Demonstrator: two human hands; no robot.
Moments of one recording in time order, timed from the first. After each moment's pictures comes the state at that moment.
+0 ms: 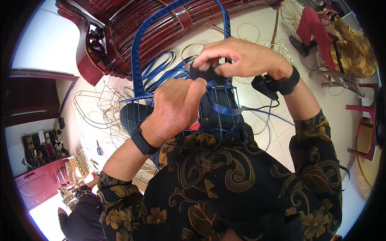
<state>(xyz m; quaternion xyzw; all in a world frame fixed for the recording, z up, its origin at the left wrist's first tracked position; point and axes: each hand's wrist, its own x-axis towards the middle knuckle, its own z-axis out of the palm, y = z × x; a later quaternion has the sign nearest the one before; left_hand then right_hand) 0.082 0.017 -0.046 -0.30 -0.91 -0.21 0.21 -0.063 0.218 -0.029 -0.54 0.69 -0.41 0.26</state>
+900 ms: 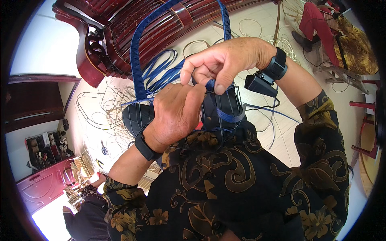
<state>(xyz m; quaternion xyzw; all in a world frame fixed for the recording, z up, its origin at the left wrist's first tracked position) 0.083 0.020 -0.053 -0.32 -0.88 -0.21 0.27 -0.076 0.196 -0.036 -0.45 0.44 -0.48 0.61</state>
